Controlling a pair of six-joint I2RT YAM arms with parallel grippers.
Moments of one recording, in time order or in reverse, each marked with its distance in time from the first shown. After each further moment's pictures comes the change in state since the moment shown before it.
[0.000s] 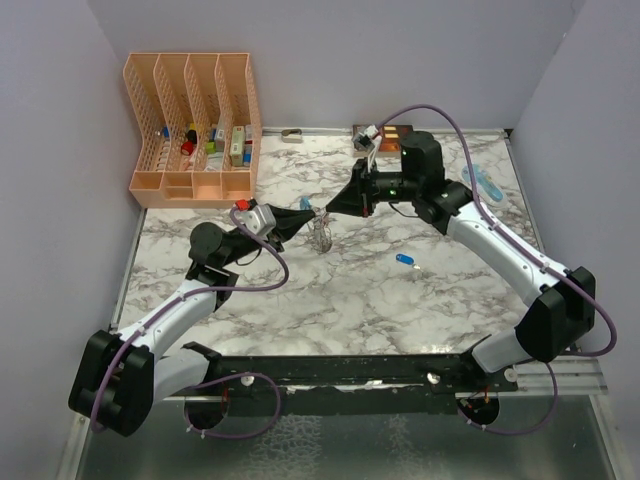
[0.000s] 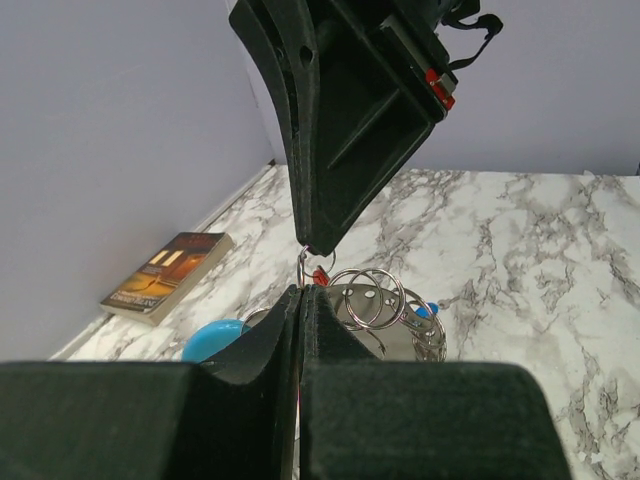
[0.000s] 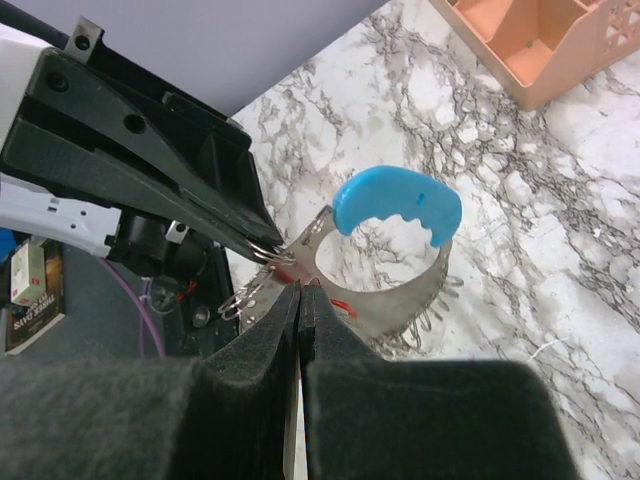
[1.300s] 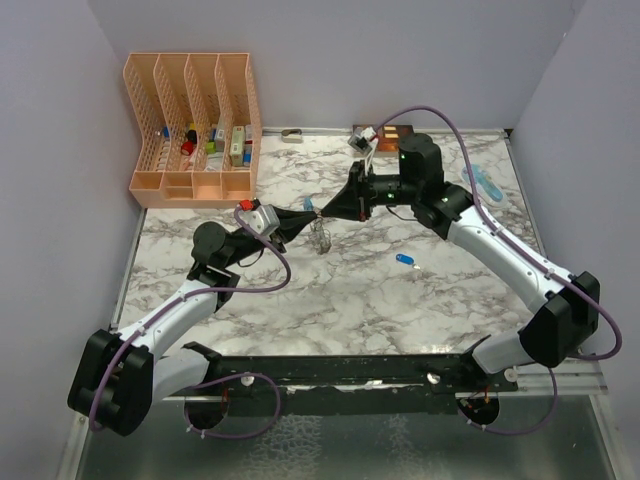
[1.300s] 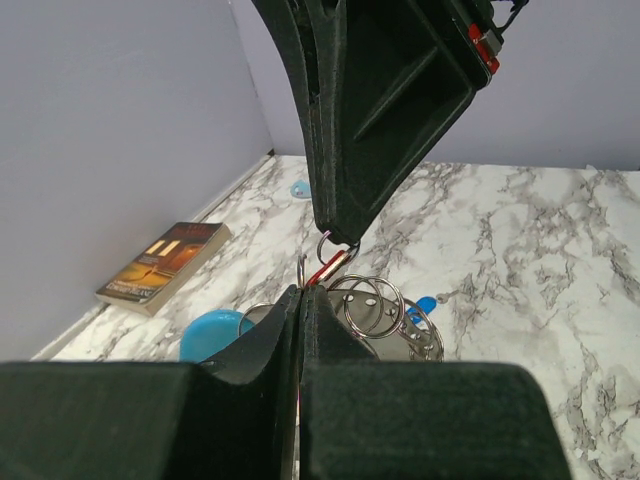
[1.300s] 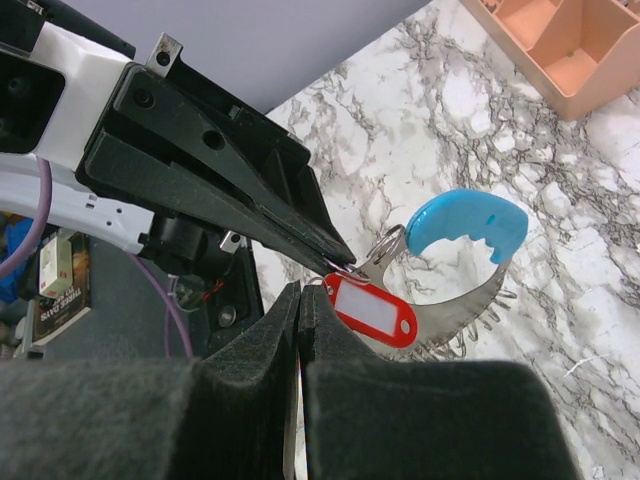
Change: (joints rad) left arm -0.020 0.000 0.000 -0.036 -0.031 0.016; right arm 0.046 -0.031 0.000 0.018 -0.004 0.045
